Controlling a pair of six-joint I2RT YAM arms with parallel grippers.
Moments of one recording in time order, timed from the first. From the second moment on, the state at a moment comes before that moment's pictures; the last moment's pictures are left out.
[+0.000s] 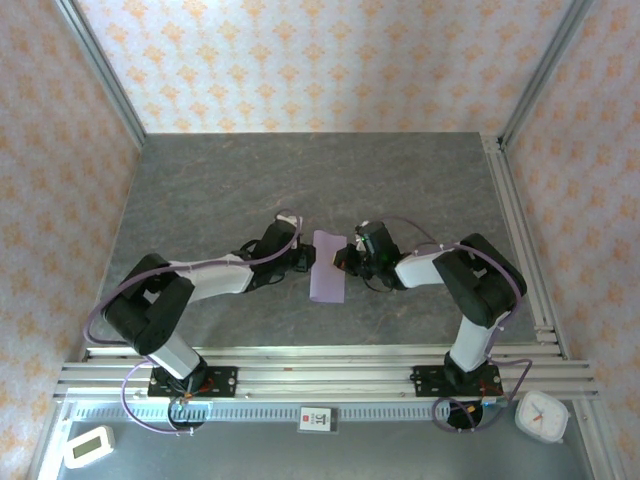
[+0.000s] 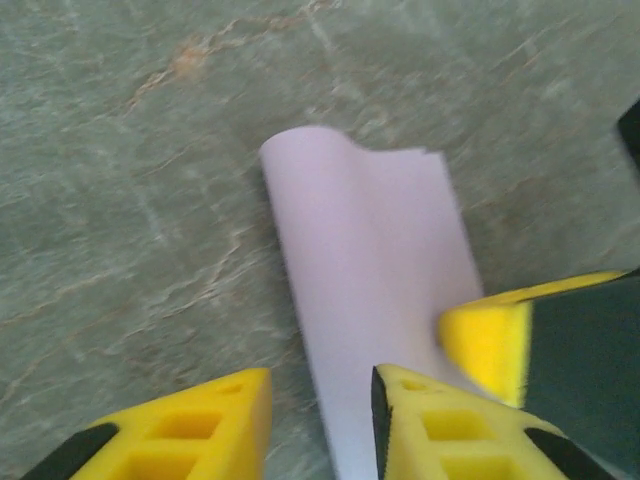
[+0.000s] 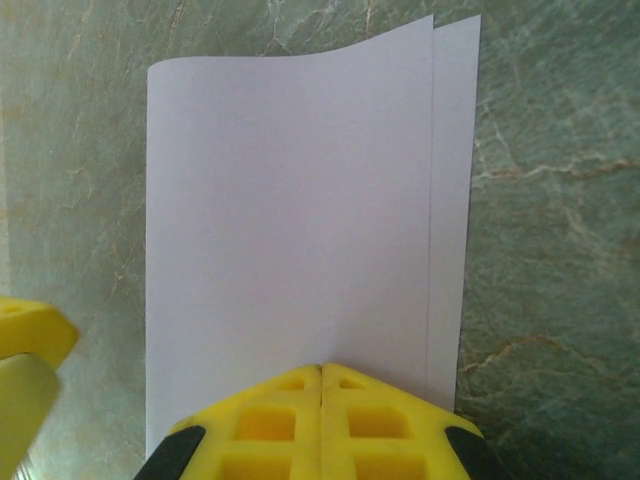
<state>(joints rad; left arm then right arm) -0.60 1.59 0.74 0.10 0.02 -0.52 0.59 1.77 0.68 0.35 -0.33 0.90</state>
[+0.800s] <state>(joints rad) -0.60 1.69 0.73 0.18 0.17 -0.52 0.59 1.77 0.67 0.37 -0.33 0.90</state>
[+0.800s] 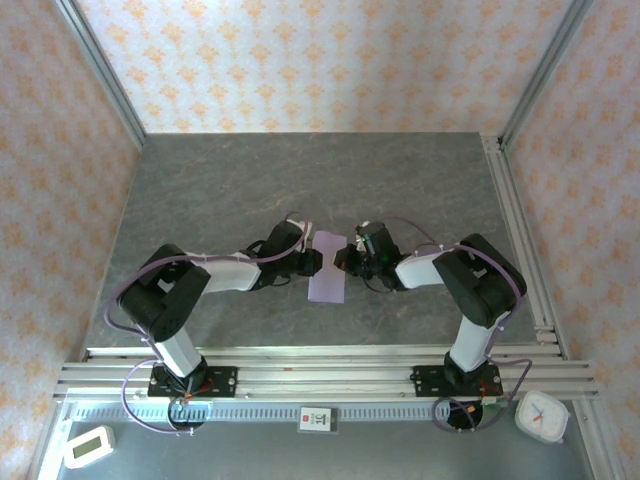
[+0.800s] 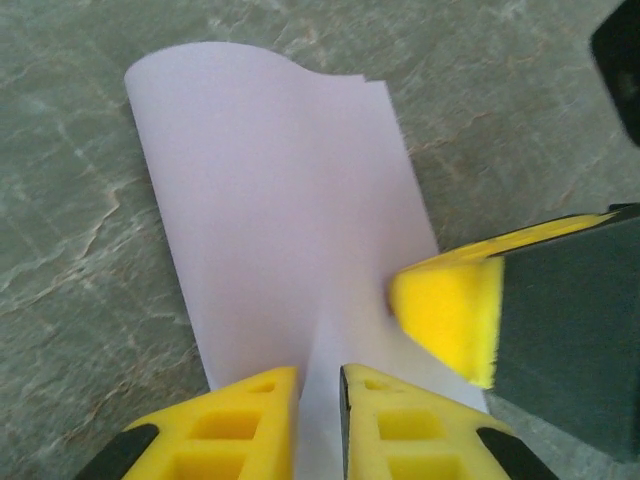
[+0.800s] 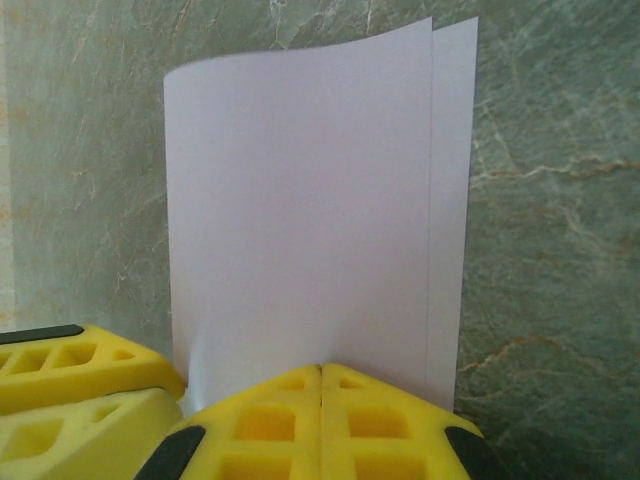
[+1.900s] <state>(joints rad) -0.58 1.76 0.83 0.23 0.13 -0.53 0.59 1.78 0.65 0.42 -0.33 0.90</state>
